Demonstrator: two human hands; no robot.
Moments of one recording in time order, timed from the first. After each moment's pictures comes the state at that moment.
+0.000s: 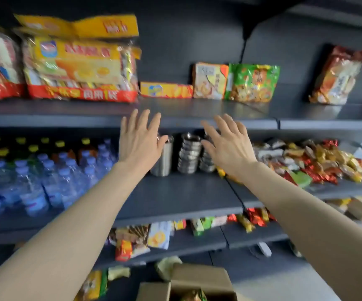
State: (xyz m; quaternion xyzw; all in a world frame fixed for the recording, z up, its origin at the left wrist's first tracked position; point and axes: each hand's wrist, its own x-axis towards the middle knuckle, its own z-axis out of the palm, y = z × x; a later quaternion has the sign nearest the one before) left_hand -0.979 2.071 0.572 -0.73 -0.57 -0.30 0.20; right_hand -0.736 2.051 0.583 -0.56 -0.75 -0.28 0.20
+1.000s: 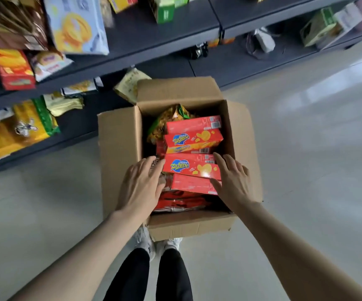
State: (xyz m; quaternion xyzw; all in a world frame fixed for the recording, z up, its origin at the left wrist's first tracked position) left_hand -0.897 1.861 -0.036 -0.85 -0.49 0.03 -0.20; right_hand -0.650 1.796 -0.045 -0.77 -0.59 0.23 -0.07
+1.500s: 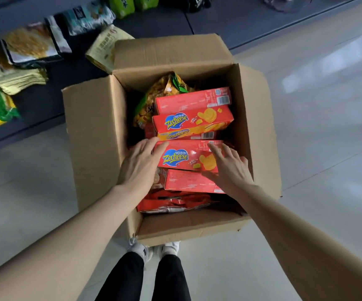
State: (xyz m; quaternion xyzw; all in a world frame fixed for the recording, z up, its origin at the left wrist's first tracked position) left_hand -0.864 1.891 -0.183 -0.85 -0.47 0.08 -0.23; right_hand -0.629 1.808 -0.183 -0.75 -0.57 0.31 -0.13
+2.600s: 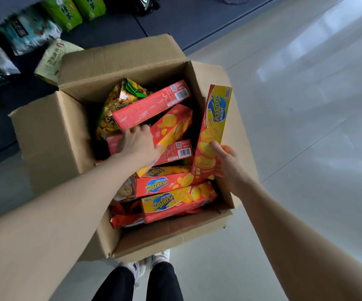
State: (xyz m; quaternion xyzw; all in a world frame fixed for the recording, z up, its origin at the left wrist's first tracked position) left_hand -0.746 1.938 -0.187 -0.79 -0.49 0.25 -0.26; right_hand -0.570 1.784 -0.178 -0.74 -0.02 0.56 0.38
